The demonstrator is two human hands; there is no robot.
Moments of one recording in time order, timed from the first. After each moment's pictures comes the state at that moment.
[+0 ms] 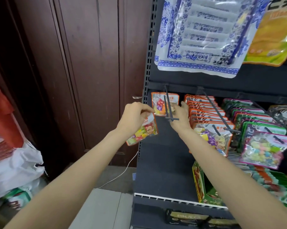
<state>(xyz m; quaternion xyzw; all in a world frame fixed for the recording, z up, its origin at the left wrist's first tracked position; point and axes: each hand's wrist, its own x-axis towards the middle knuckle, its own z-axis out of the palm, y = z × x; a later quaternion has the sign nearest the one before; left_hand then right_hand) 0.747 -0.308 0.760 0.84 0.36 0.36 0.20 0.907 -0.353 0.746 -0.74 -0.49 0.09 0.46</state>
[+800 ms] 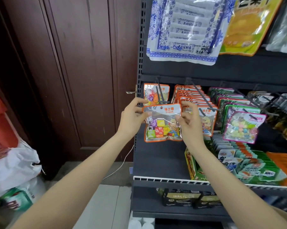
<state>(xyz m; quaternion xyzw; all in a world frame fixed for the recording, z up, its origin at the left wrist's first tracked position) 0.733 -0.365 0.734 0.72 0.32 0.44 0.43 0.887 -0.460 0.719 -0.60 -0.48 0.11 0.63</state>
